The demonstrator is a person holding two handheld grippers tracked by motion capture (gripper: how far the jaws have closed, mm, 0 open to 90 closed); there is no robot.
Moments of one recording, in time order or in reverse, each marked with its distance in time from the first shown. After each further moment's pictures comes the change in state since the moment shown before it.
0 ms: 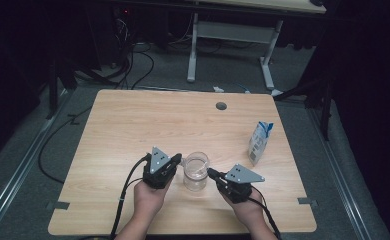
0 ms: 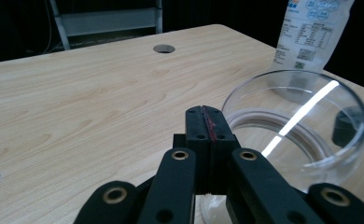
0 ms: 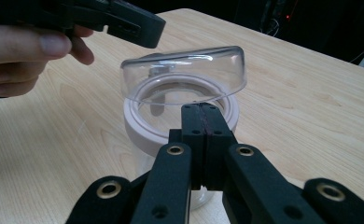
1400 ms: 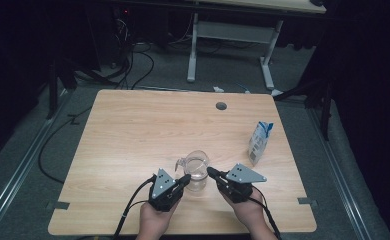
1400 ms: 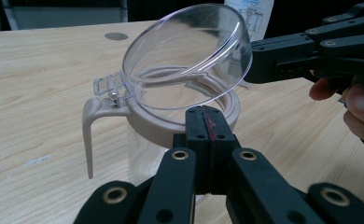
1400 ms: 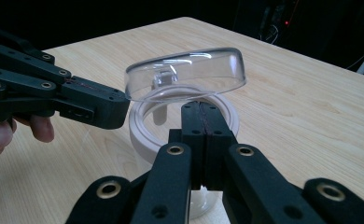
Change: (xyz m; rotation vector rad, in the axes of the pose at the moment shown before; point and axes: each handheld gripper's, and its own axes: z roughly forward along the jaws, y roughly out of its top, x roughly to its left) left arm -0.036 -0.036 -0.011 -0.030 -0.143 -0.047; right arm 0.001 0.005 -0.004 -0.022 0.000 0.009
